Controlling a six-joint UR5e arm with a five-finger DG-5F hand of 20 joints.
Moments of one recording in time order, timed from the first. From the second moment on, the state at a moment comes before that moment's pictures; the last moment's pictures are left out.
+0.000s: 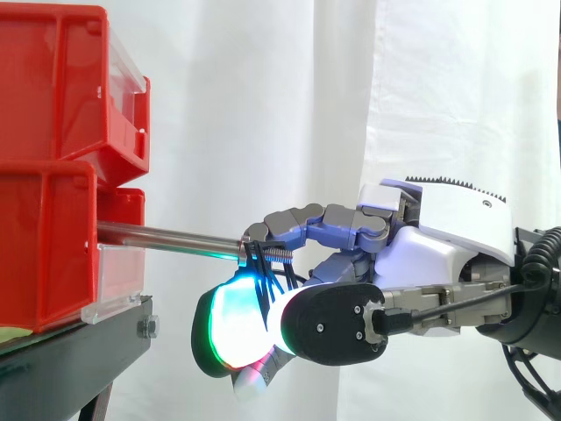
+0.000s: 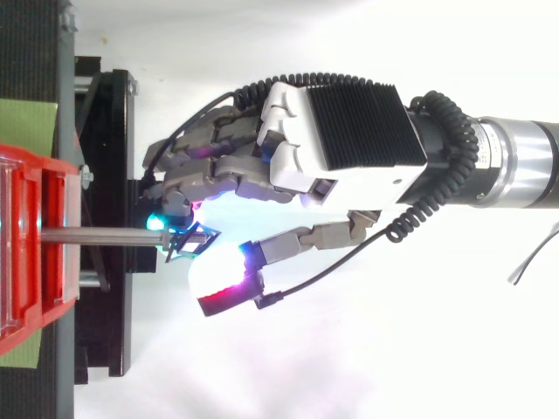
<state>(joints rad) 0.11 -2.38 -1.31 -2.25 -1.56 -0.99</state>
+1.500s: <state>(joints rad) 0.10 -2.32 -1.31 -2.50 -1.62 -0.91</state>
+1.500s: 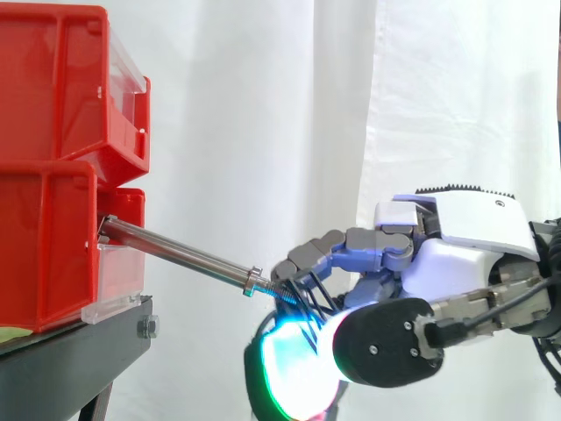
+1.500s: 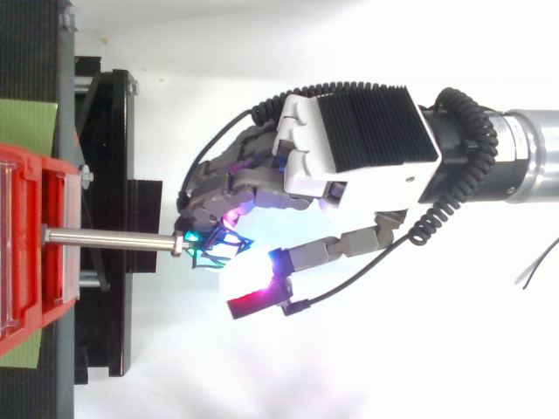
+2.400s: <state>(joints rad) 0.10 -2.21 -1.31 -2.90 -1.59 -0.68</state>
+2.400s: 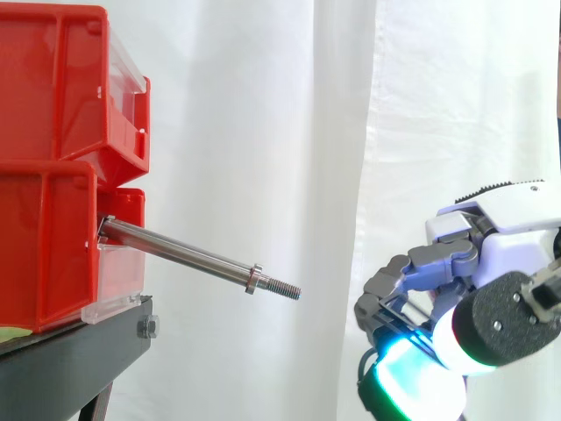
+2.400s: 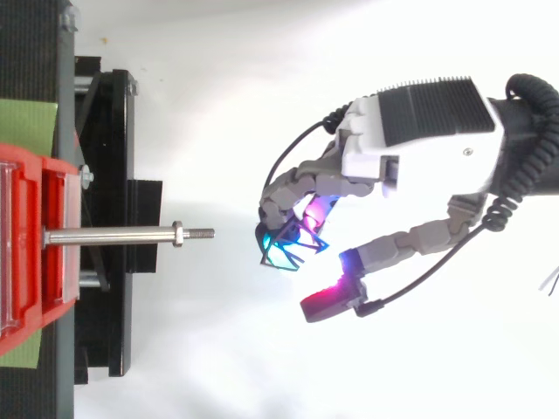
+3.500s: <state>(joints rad) 0.12 -2.18 -1.25 -3.28 -1.54 -0.18</state>
